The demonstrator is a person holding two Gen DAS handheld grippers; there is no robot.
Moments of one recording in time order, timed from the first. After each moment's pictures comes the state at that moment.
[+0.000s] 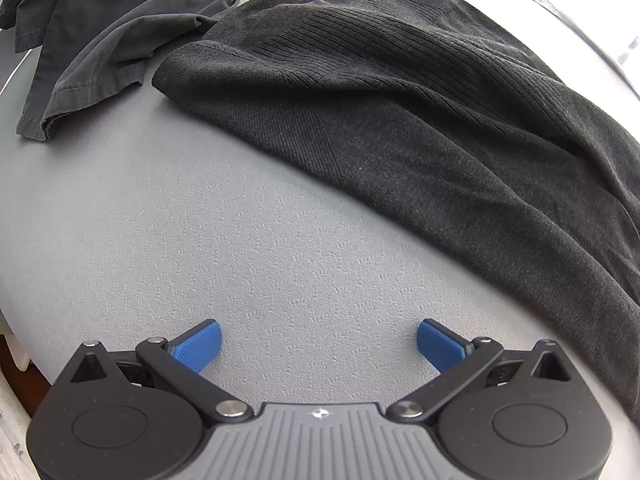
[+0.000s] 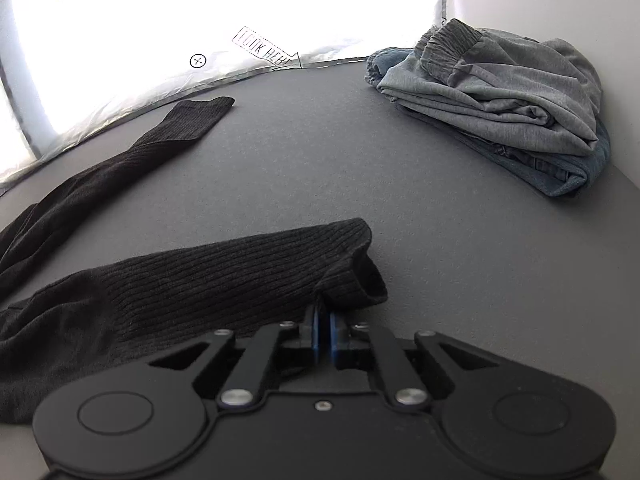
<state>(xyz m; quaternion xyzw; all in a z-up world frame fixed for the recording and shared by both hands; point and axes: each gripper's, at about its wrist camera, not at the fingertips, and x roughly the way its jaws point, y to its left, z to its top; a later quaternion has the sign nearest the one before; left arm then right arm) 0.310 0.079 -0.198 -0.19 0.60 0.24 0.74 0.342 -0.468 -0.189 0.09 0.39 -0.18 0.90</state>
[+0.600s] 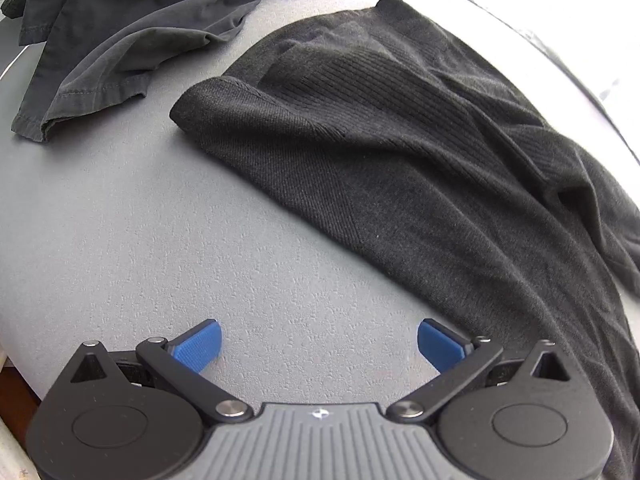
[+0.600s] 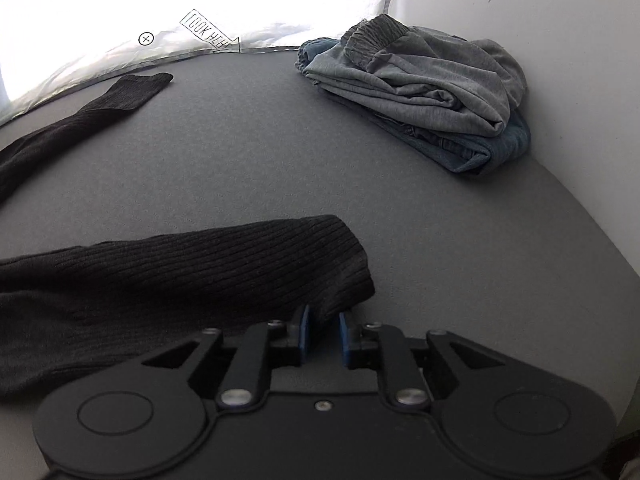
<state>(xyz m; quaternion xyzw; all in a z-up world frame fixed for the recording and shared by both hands) 0.298 0.097 -0.187 -0.23 0.55 0.22 0.77 0.302 -0.477 -0.196 0.05 0.43 -0.27 0.86</state>
